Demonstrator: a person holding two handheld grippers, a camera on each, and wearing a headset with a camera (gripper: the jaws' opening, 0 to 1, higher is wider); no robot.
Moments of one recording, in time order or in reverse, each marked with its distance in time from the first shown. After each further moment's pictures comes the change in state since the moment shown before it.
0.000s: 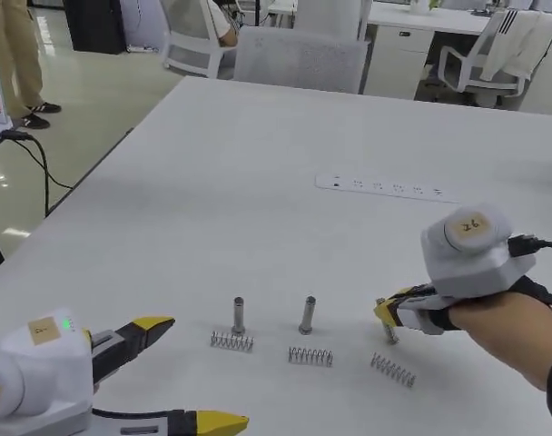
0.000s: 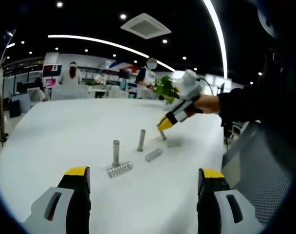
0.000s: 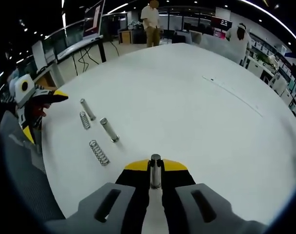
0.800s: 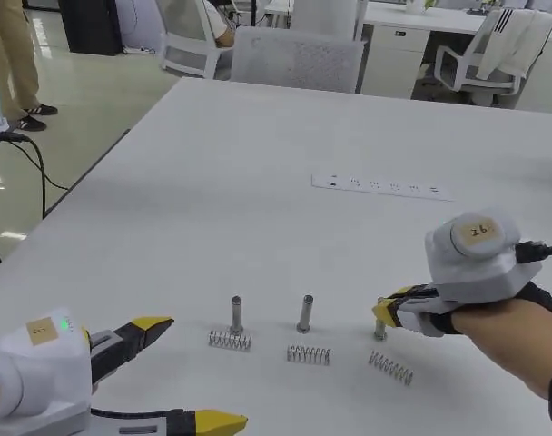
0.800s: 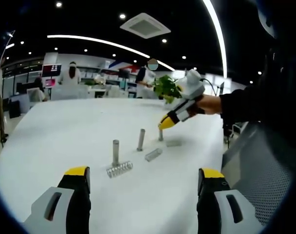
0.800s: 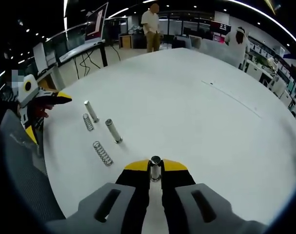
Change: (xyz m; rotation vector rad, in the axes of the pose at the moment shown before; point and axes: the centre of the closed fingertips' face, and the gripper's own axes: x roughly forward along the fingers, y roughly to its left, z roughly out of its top) left arm 0.000 0.000 -0.001 0.004 0.004 -0.002; right arm -0.003 0.005 0.003 0.003 -0.043 -0.002
